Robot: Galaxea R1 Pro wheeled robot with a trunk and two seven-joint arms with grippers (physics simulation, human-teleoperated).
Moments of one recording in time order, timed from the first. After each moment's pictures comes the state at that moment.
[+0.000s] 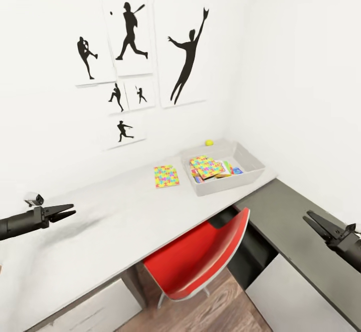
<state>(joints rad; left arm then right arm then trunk) -0.61 0.75 -0.10 -0.88 0.83 0.80 -1.24 -0.16 -0.24 -0.69 -1.60 -0.79 0.91 0.95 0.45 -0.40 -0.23</state>
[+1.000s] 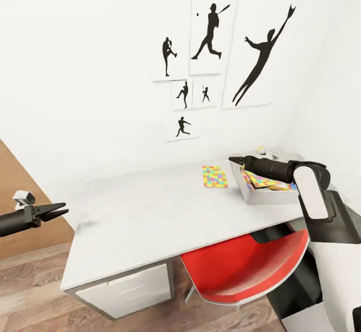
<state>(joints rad) -0.61 0.79 -0.10 -0.87 0.85 0.80 -1.26 -0.85 -0.23 -0.01 -1.42 -0.80 1.04 0.02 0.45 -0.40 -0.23</state>
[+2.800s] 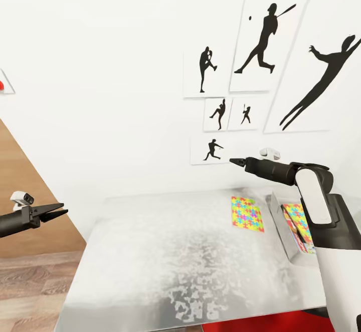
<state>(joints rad) -0.61 0.79 -0.10 -0.86 0.84 0.79 -1.31 -0.82 -0.24 0.00 -1.48 -0.80 1.04 0.00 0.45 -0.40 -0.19</state>
